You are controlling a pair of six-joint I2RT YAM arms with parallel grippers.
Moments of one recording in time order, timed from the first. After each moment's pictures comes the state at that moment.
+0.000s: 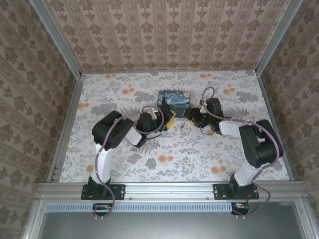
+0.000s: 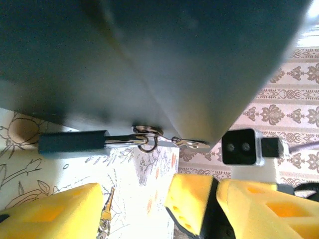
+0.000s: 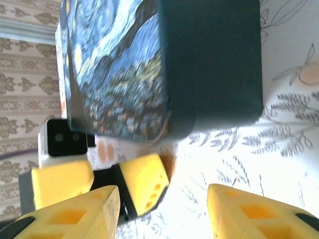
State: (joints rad) left arm -0.68 2.12 0.76 1.19 0.40 -1.46; right arm 0.24 1.65 0.75 0.21 -0.51 0.87
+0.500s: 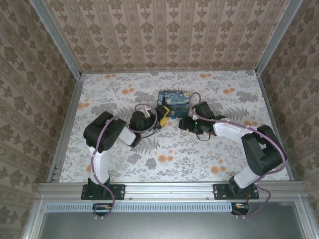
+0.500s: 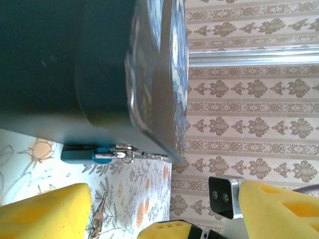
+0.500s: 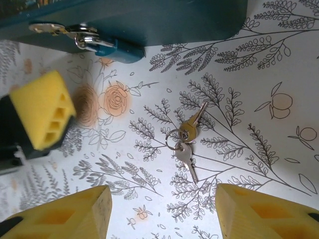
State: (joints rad) left arm -0.60 2.01 0.68 1.19 0.40 -1.45; right arm 0.43 1.59 0.85 -0.21 -0.24 0.66
